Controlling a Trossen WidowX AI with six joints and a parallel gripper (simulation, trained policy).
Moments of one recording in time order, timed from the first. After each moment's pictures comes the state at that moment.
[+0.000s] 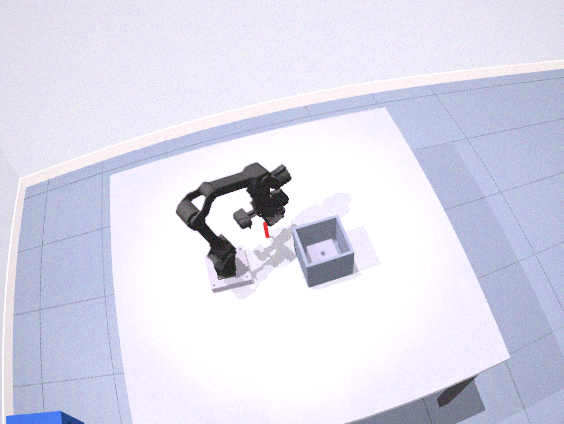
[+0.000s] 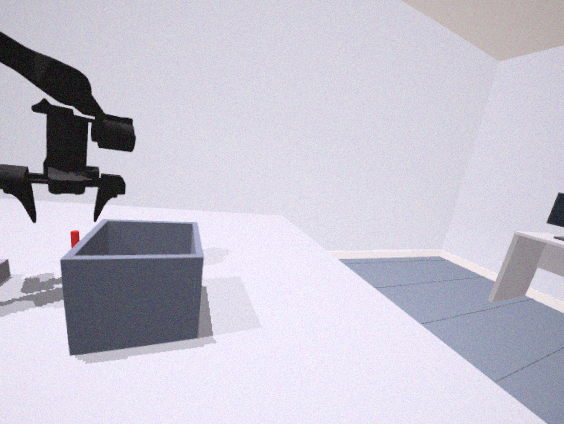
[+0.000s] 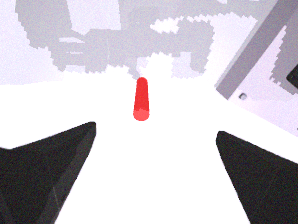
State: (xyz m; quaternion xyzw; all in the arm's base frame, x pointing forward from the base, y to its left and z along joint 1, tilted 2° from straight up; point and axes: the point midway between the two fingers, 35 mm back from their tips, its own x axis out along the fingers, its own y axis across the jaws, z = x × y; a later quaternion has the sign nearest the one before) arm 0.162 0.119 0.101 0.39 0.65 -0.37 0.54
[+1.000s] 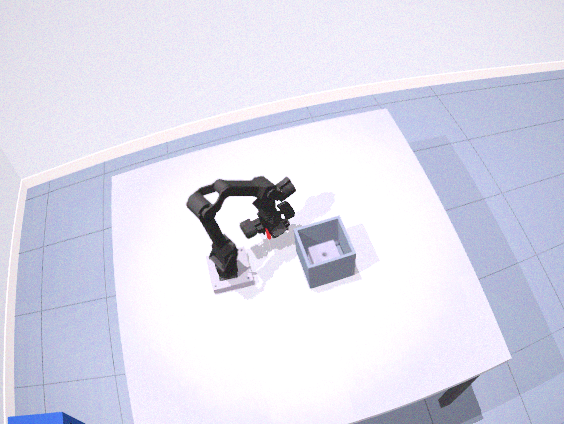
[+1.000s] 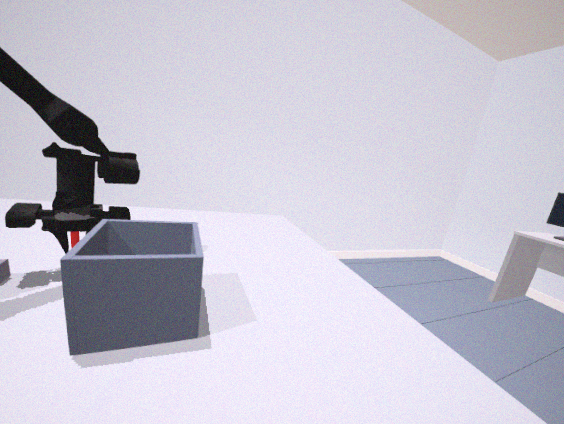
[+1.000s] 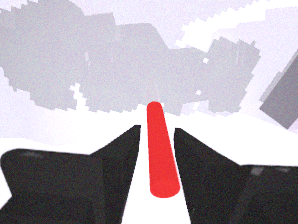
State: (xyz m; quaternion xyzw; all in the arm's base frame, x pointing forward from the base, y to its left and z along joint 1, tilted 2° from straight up) arm 0.170 0.127 0.031 0.41 0.62 -0.40 0.53
